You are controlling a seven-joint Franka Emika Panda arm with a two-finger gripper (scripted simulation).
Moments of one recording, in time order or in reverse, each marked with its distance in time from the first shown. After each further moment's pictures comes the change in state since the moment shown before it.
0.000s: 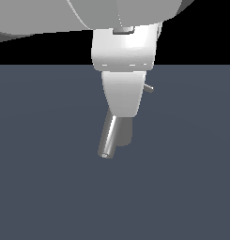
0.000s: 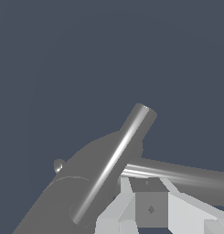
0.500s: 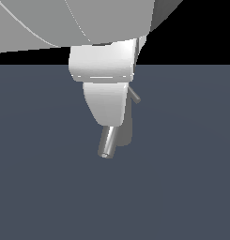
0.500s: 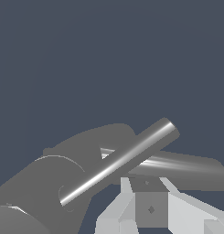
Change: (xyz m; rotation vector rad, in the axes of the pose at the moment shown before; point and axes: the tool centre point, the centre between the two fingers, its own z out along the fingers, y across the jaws) arm -0.019 0.017 0.000 -0.001 0.001 0.005
